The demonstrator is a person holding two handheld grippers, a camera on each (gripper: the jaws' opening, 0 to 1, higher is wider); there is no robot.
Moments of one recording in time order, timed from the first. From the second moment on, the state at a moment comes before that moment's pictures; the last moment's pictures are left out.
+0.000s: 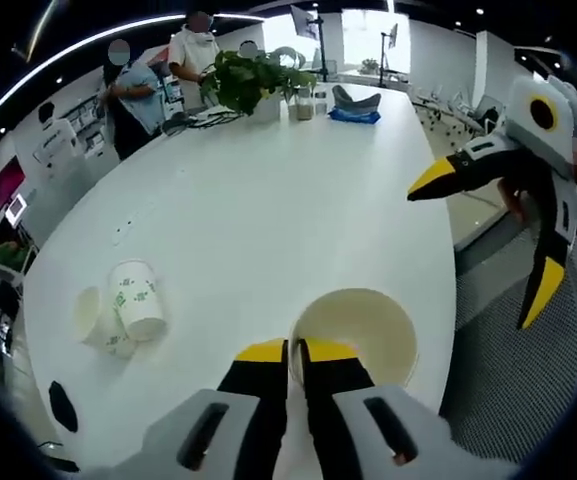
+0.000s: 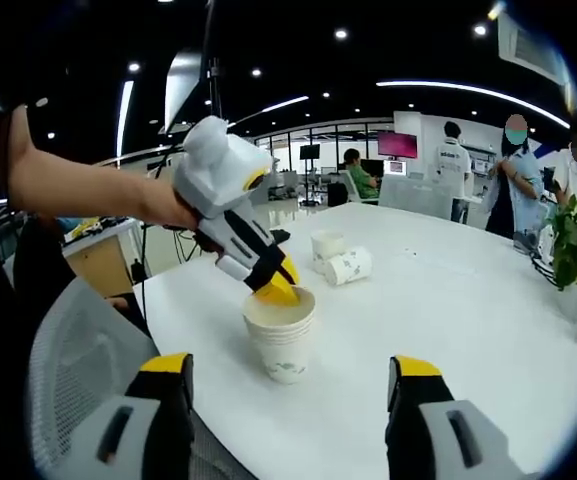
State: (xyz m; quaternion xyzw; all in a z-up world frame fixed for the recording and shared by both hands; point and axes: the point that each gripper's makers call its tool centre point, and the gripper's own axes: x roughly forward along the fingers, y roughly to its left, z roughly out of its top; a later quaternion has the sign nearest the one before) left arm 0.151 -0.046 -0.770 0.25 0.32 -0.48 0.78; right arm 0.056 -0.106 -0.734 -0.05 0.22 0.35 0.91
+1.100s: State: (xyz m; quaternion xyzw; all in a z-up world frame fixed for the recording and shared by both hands) left arm 0.153 -0.040 -0.774 0.19 0.36 -0.46 0.79; right arm 0.055 -0.105 -0.735 -0.05 0.22 0.35 0.91
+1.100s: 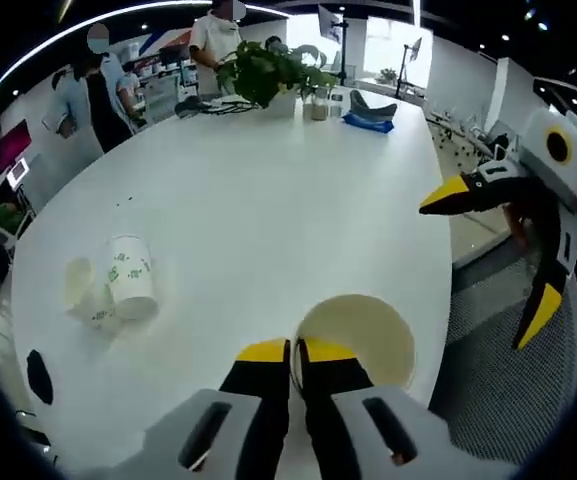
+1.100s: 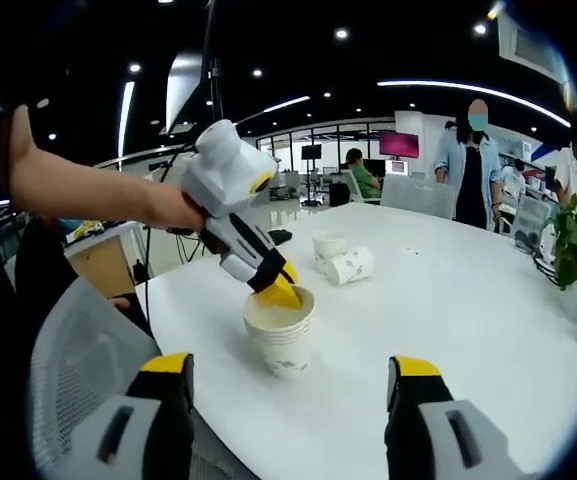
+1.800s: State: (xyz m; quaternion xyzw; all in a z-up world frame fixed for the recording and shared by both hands) left arm 0.163 -0.033 -0.774 0.18 0.36 -0.45 0.80; right arm 0.055 -0.106 -0.734 -0.05 0.22 0.35 0.91
